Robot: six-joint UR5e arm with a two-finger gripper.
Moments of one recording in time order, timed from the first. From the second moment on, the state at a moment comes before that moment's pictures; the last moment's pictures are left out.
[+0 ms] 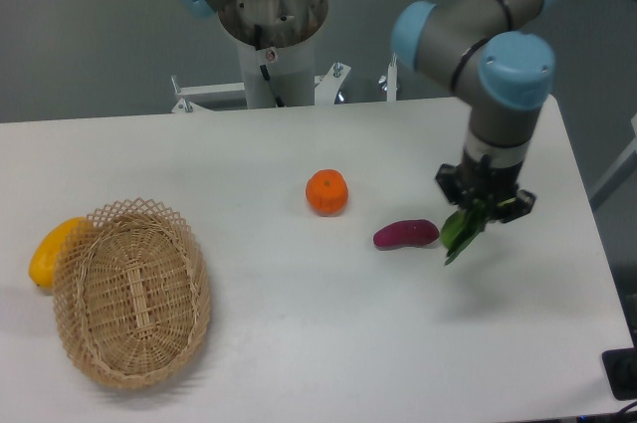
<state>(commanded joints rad) 2.75 -1.94 -1.57 -1.04 1.53 1.30</state>
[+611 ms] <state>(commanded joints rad) 2.75 -1.96 -1.54 -1.09 1.54 1.30</state>
